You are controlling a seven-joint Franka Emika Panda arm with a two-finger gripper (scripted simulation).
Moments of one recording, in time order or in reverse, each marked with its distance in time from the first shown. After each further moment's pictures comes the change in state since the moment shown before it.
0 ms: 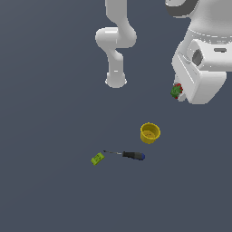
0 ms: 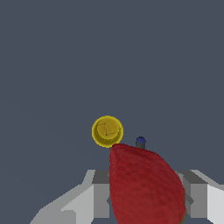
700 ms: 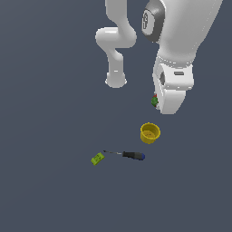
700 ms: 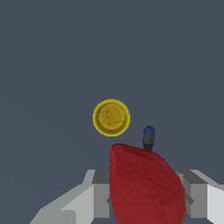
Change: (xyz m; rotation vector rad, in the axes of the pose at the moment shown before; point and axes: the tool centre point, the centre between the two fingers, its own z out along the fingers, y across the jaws) arm -0.047 -0.012 0.056 0.001 0.002 -0.005
